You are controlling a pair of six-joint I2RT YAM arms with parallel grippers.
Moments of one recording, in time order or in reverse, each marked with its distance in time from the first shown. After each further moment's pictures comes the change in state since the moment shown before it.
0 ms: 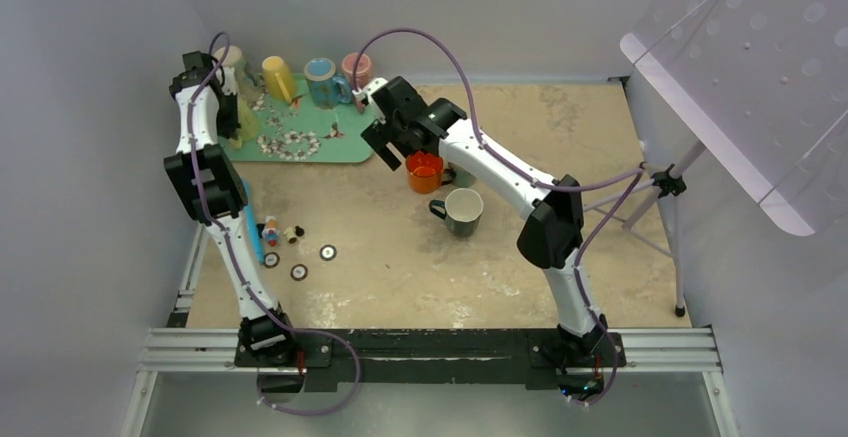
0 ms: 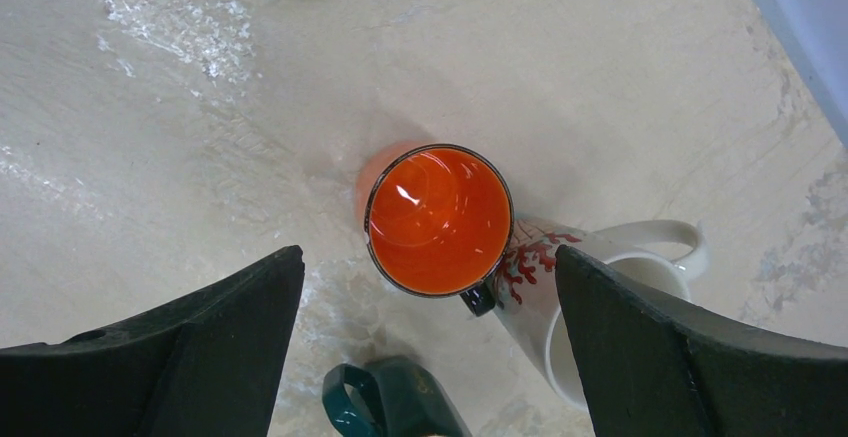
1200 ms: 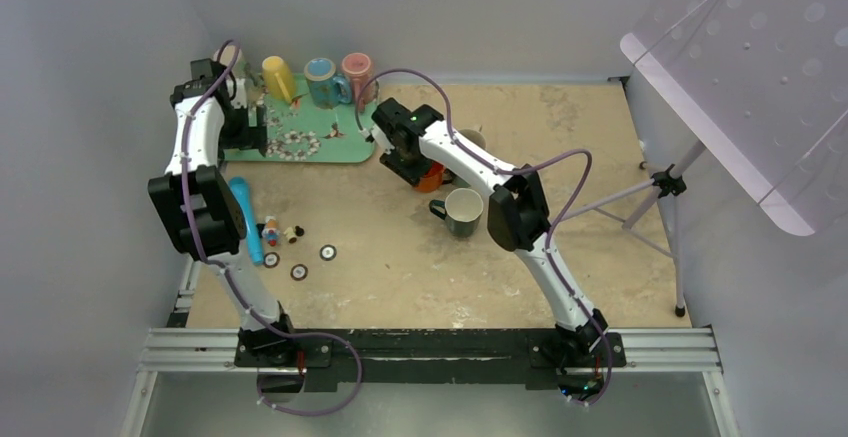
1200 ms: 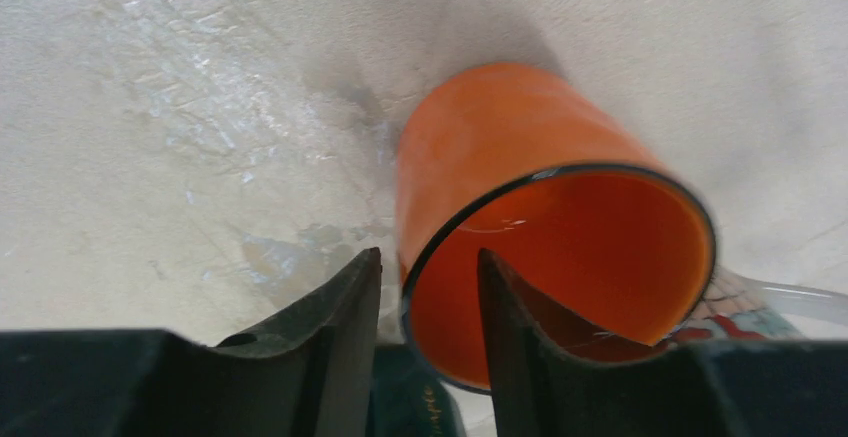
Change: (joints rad) left arm -0.082 -0.529 -0.550 -0.016 0.005 -0.072; right arm -0.058 0.310 0.175 -0.278 -0.161 -0.081
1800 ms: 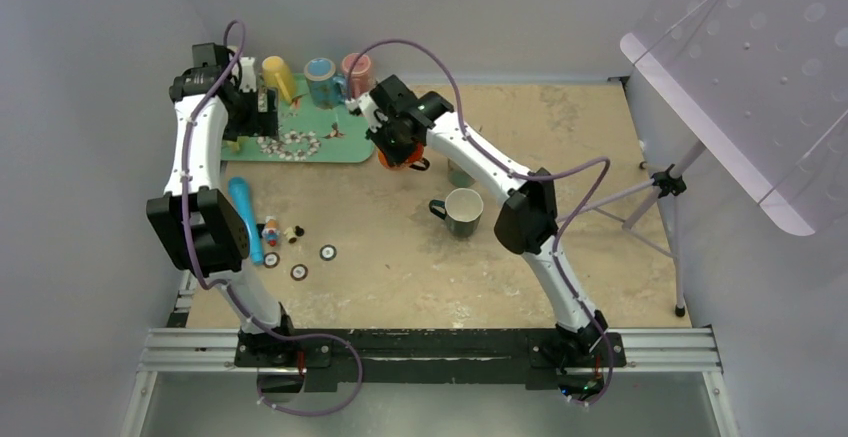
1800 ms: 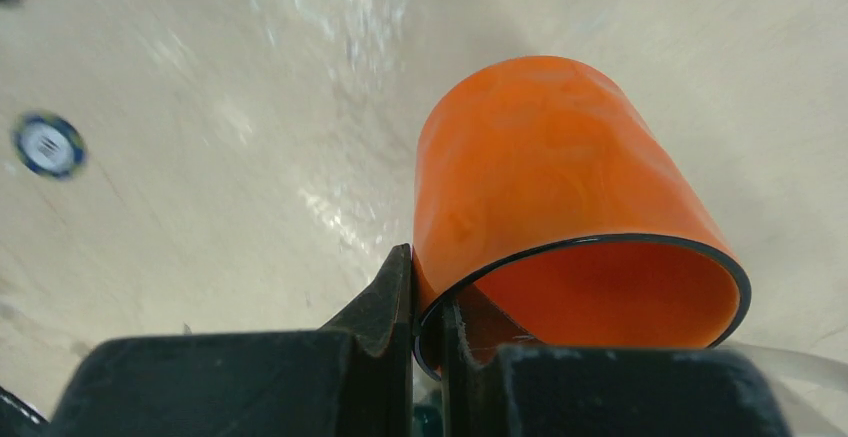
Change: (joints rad) left arm -0.066 -0.131 0.025 -0.030 0.114 -0.020; right arm 0.003 -0.119 0.077 0.159 -0.185 0.063
